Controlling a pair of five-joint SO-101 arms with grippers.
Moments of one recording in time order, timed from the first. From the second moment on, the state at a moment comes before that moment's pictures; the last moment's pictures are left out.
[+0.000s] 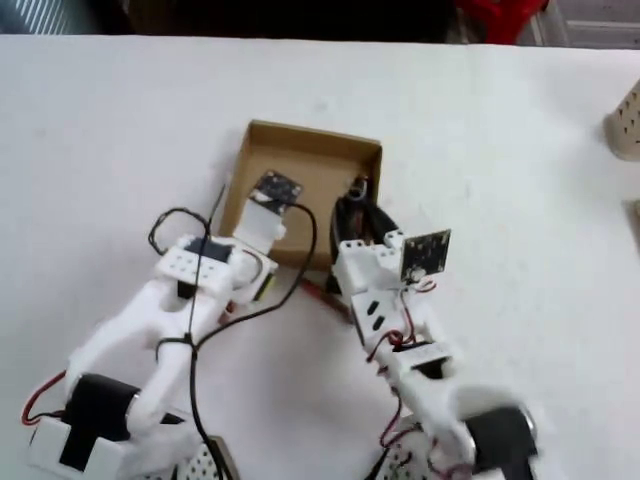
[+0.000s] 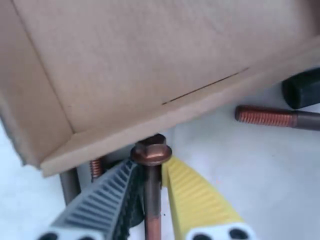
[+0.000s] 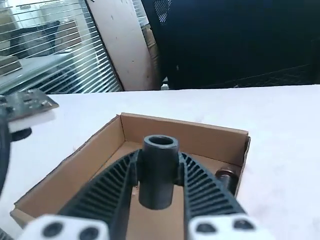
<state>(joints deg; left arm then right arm) 11.4 -10.3 50.3 42.1 -11.4 -20.7 -11.9 85.9 -60.6 -9.6</state>
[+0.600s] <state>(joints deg) 10.8 -10.3 50.3 42.1 -11.4 -28.8 22.3 88.6 -99.2 2.8</state>
